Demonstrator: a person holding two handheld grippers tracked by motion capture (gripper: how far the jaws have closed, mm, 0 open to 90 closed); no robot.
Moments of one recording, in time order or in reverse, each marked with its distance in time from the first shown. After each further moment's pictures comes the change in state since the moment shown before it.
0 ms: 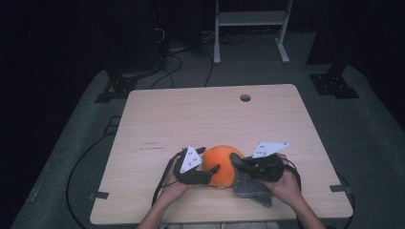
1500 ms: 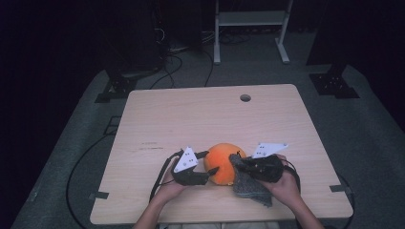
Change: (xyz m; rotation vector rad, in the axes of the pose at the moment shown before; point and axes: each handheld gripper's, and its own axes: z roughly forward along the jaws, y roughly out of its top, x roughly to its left) left arm 0.011 -0.007 0.000 0.040 -0.123 -0.081; right arm 0.001 -0.004 0.004 -0.001 -0.023 0.013
